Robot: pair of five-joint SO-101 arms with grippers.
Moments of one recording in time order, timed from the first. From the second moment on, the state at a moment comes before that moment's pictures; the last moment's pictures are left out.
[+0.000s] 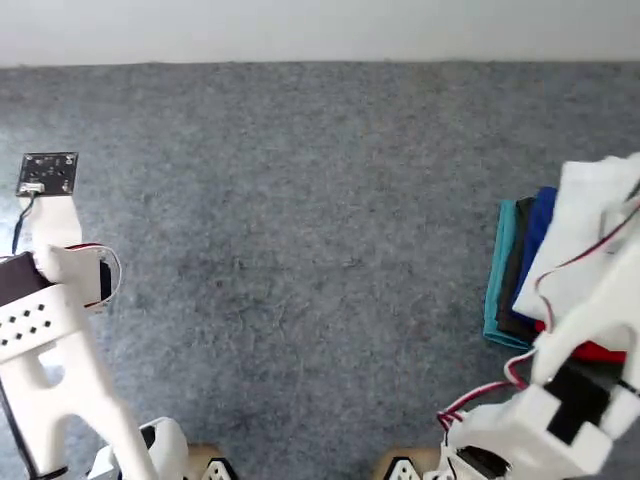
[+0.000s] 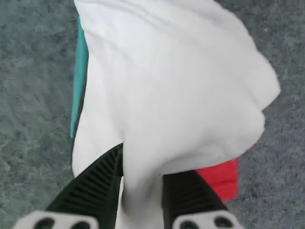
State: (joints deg) left arm -29.0 -31.7 26.9 88.8 -14.3; right arm 36.2 3.2 -25.1 95.6 25.4
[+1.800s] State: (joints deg) left arm -17.0 -84.2 66.4 67.1 2.2; right arm 8.1 -68.2 44.4 79.7 -6.2
